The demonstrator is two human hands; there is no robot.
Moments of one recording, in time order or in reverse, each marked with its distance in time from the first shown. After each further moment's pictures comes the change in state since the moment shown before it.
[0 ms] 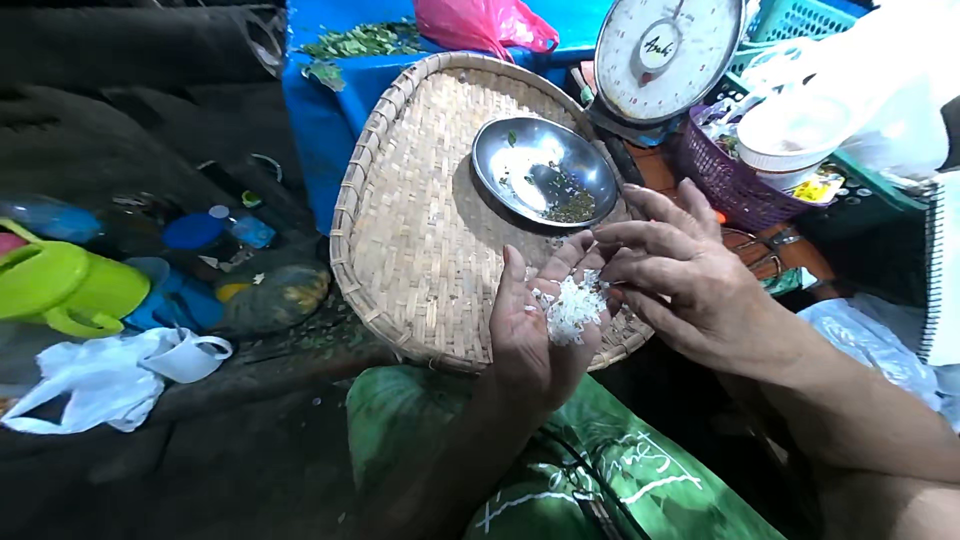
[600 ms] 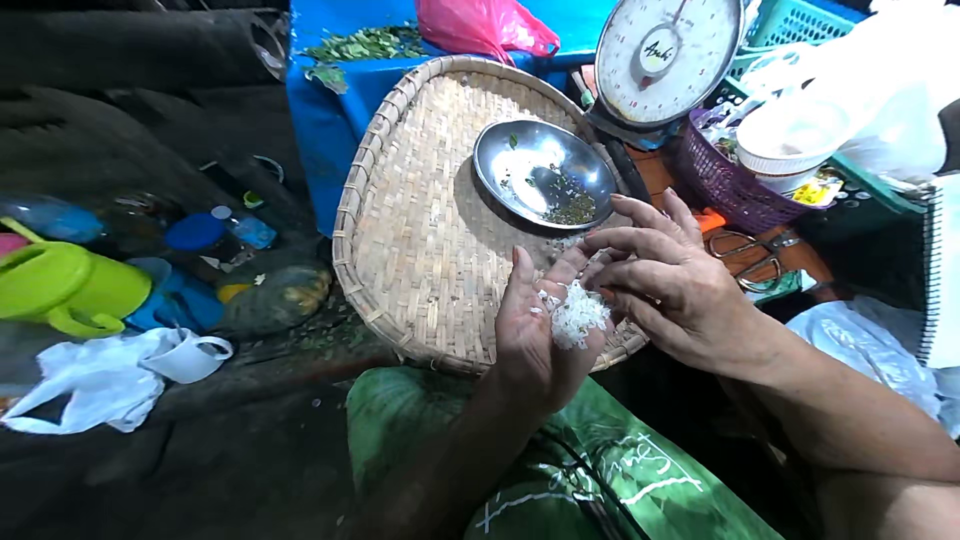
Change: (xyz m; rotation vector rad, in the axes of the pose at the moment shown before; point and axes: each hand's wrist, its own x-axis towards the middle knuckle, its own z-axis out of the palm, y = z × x) left_hand 0.000 0.000 0.002 -0.016 -0.005 -0.032; right_hand 0.001 0.001 0.012 0.057 0.051 -0.009
